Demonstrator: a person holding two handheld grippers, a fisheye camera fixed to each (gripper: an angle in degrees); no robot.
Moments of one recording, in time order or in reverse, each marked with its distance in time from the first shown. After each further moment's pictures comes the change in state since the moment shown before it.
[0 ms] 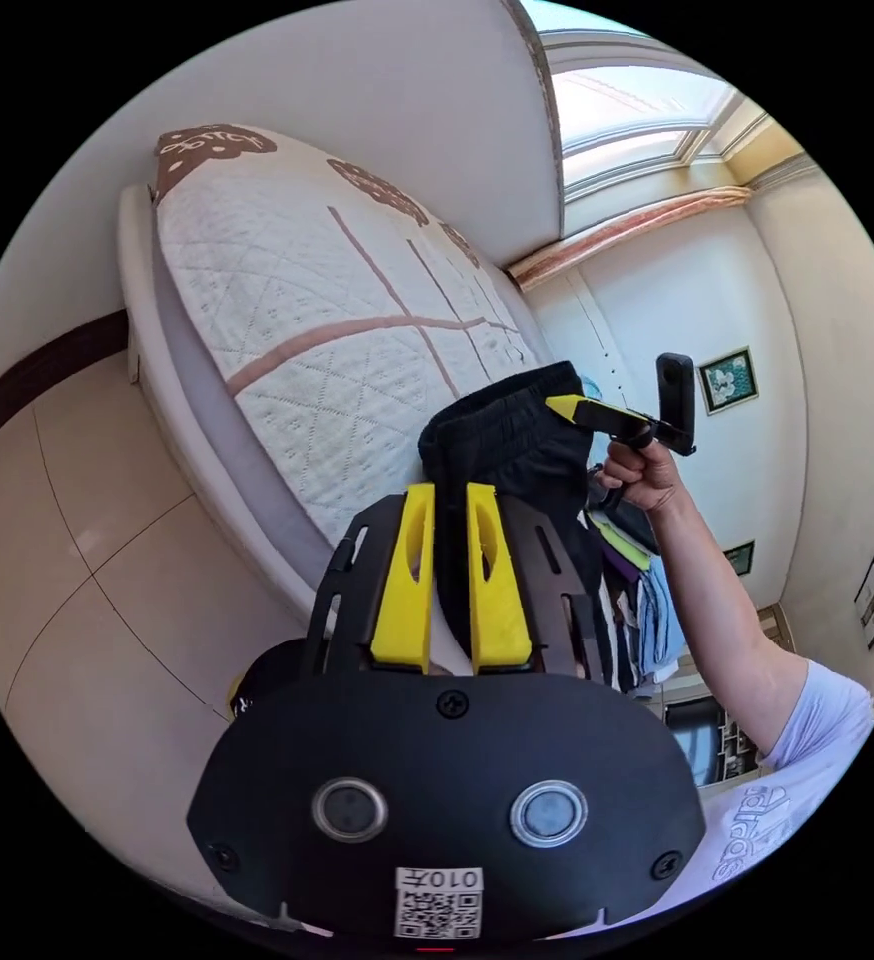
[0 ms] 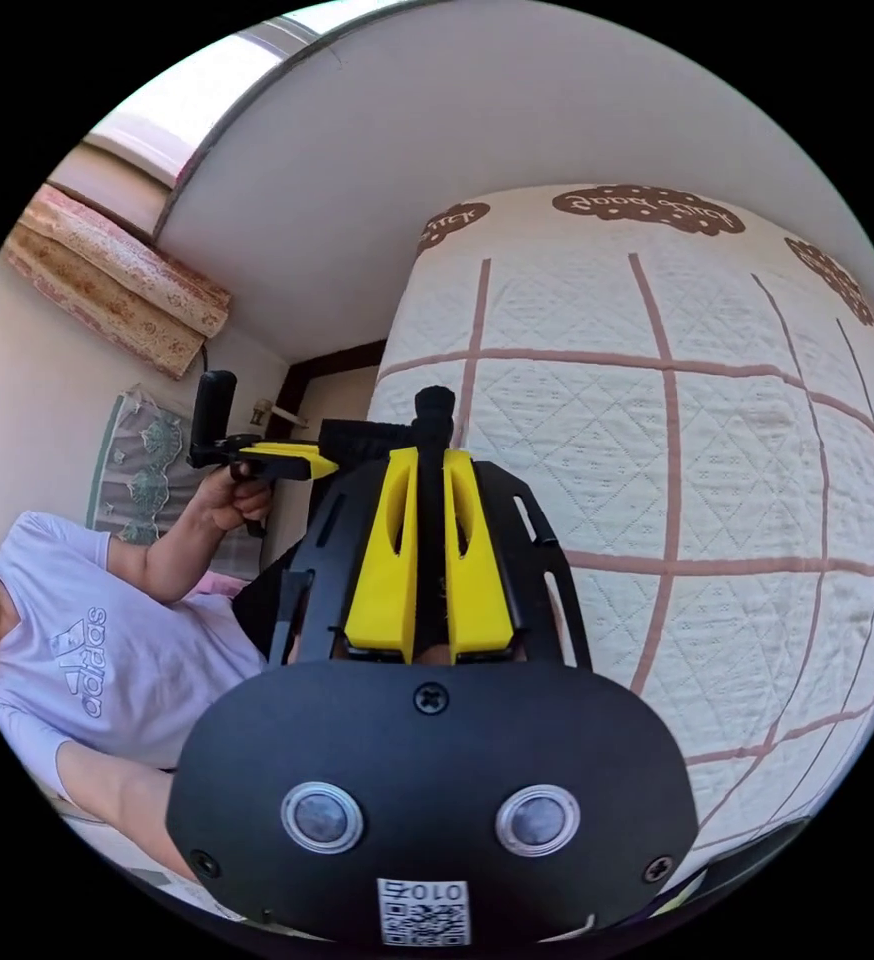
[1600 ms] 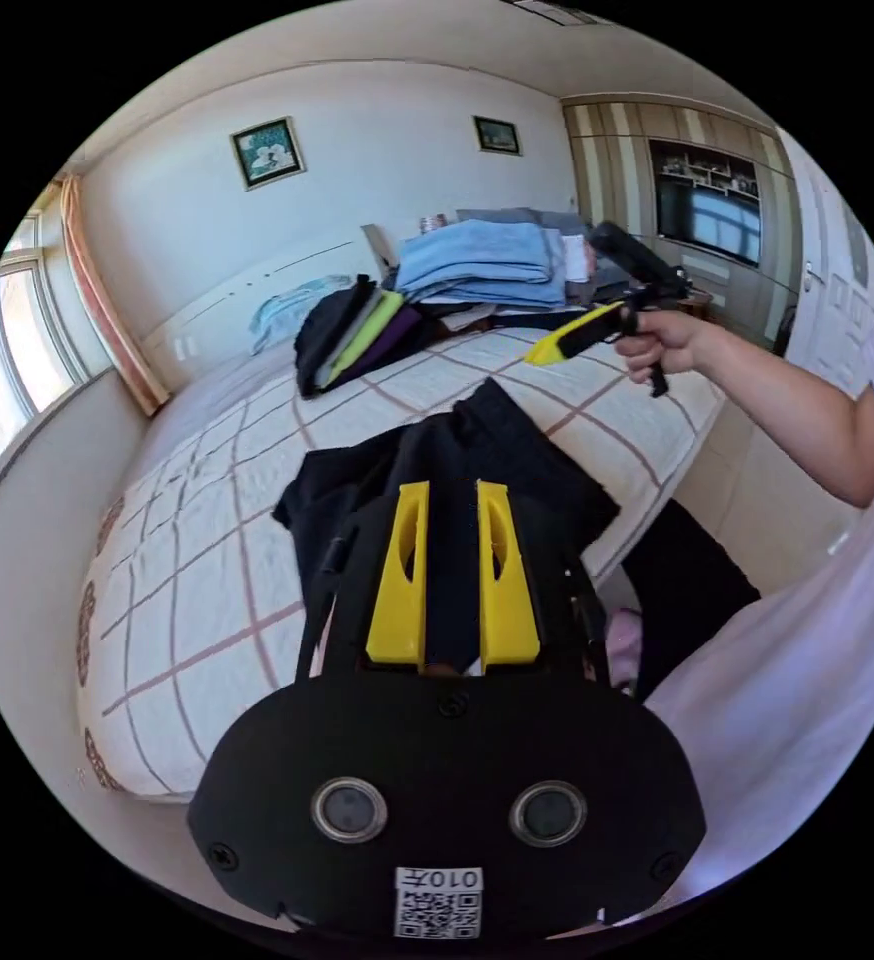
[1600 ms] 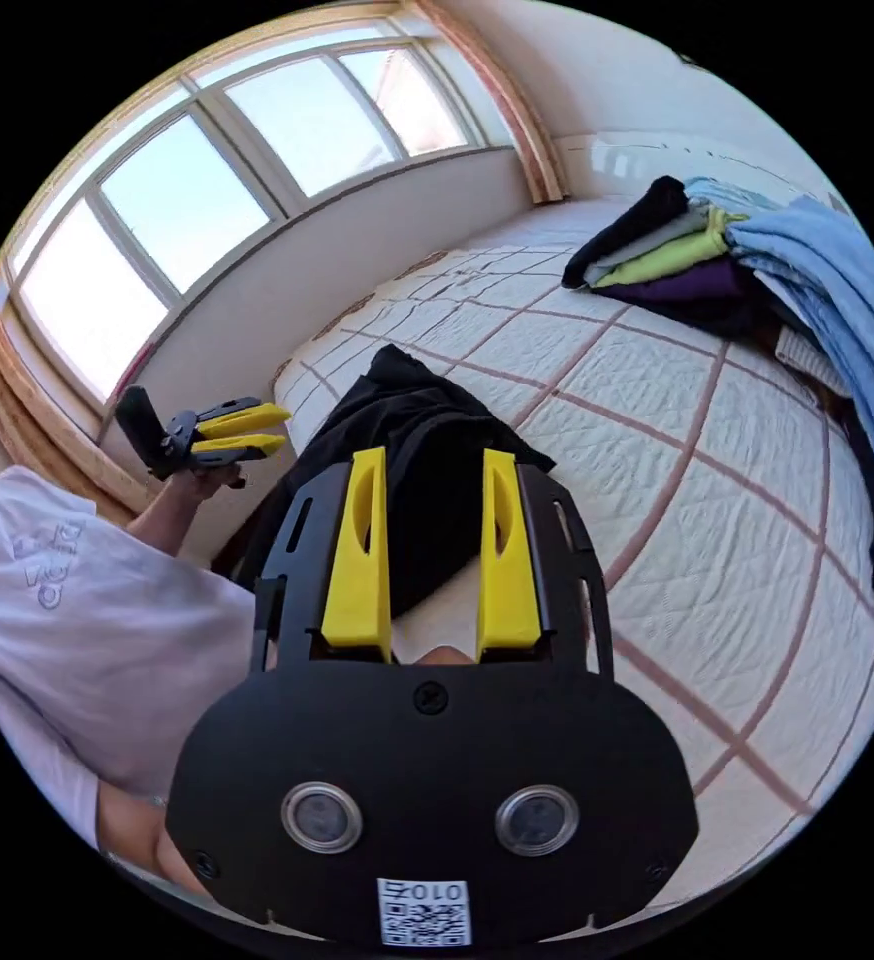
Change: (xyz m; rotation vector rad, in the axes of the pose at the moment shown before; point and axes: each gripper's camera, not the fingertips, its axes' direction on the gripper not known) left arm 0.509 0.317 0.216 -0.218 -0.124 1.420; right arm -0.252 0.775 -0.106 0.719 0.285 0.791
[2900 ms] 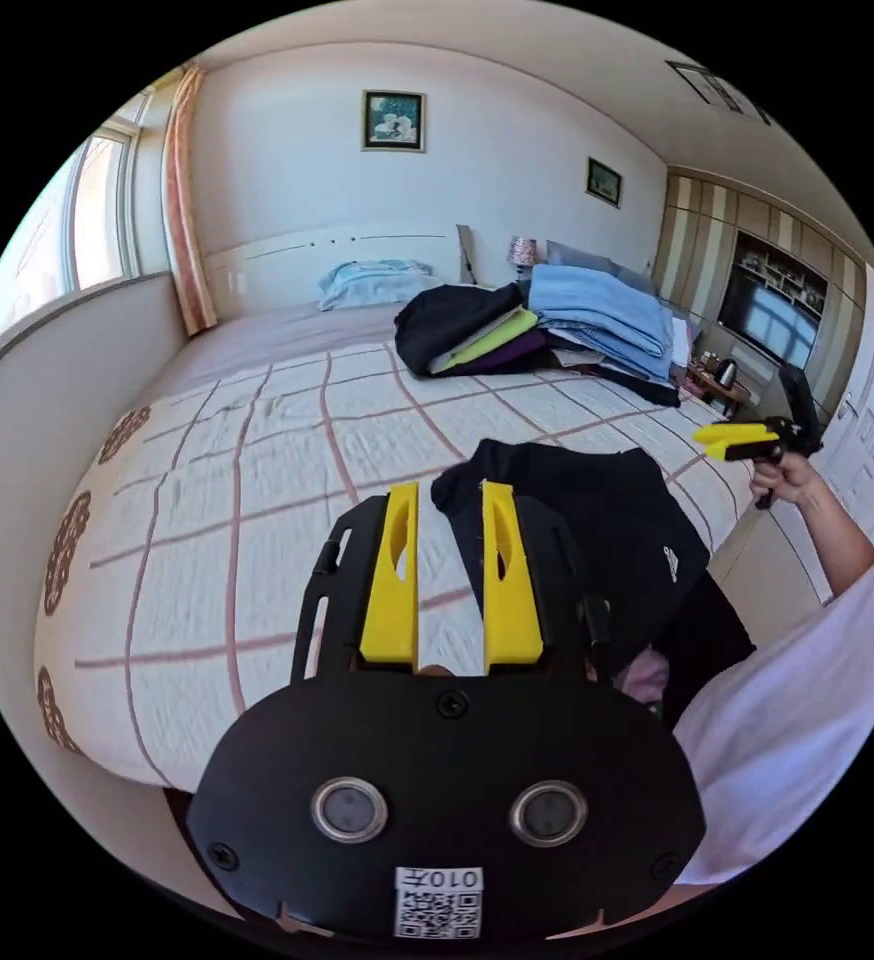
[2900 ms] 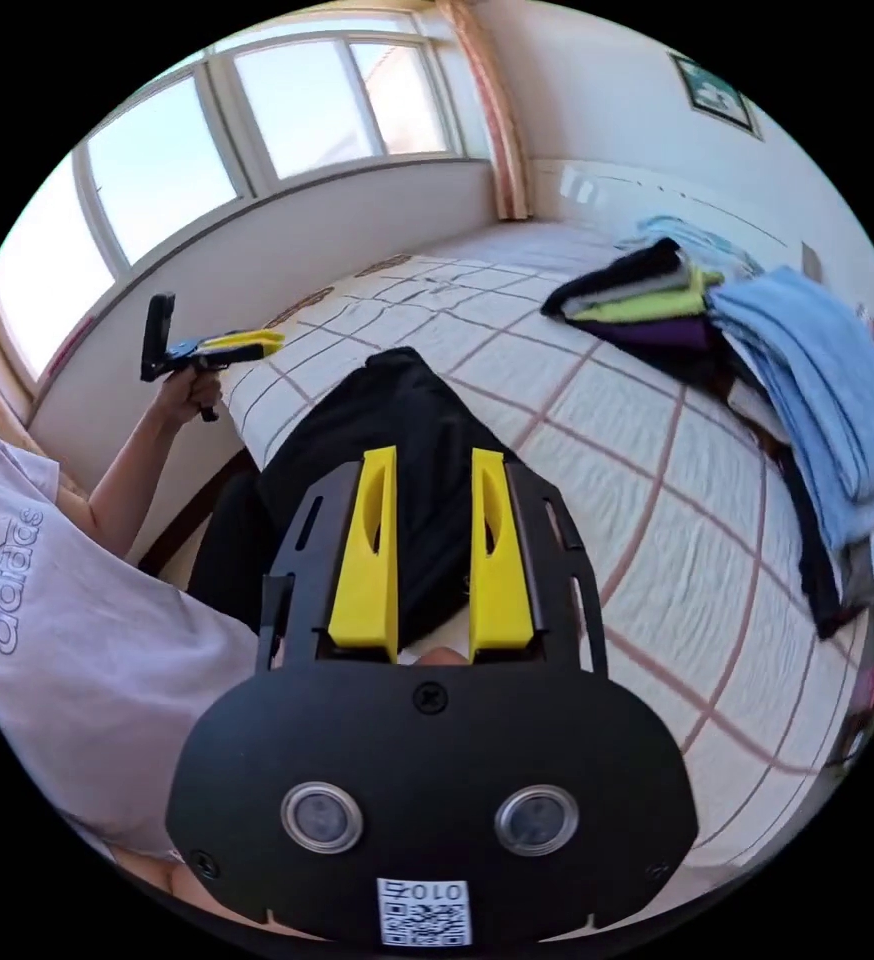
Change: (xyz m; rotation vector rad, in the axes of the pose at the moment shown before) left arm -0.268 0.115 0.024 -0.047 0.141 -0.324; right arm -0.124 -0.116 0.039 -0.109 0.291 -0.296
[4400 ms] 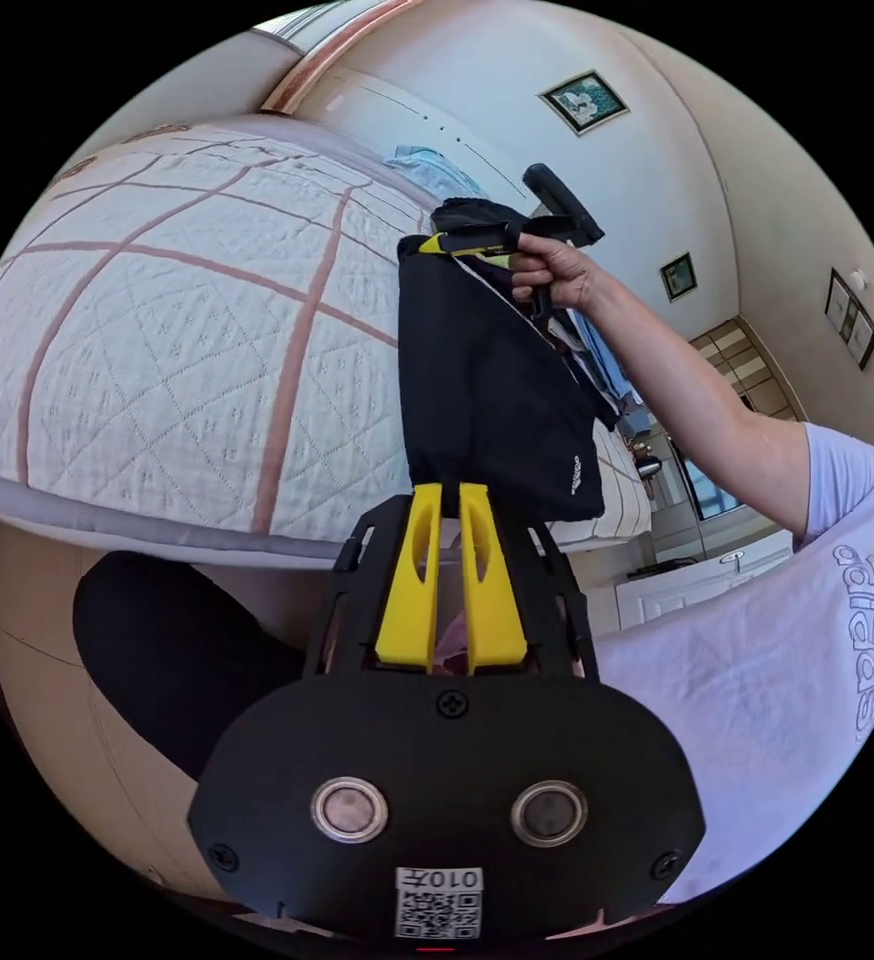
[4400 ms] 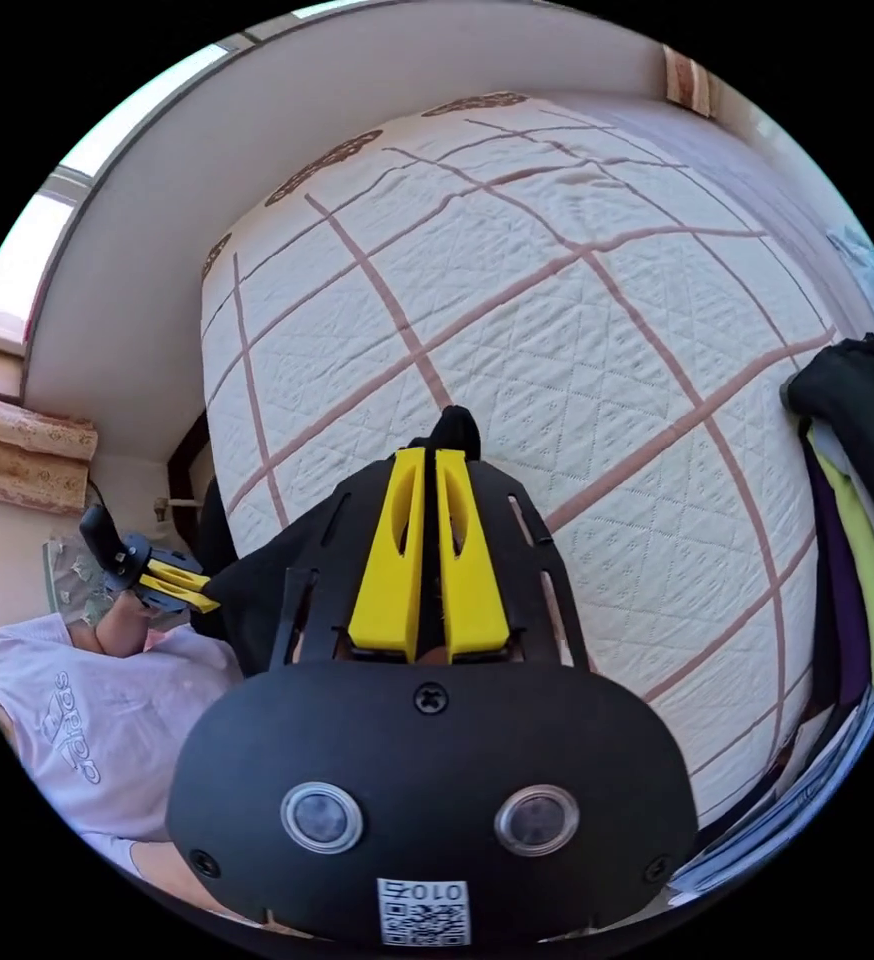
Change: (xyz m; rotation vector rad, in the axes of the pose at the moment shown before) left arm -0.038 0.176 0.007 -0.108 0.338 -0.472; right arm -0.005 -0.251 0.246 -0.468 -0.159 -0.091
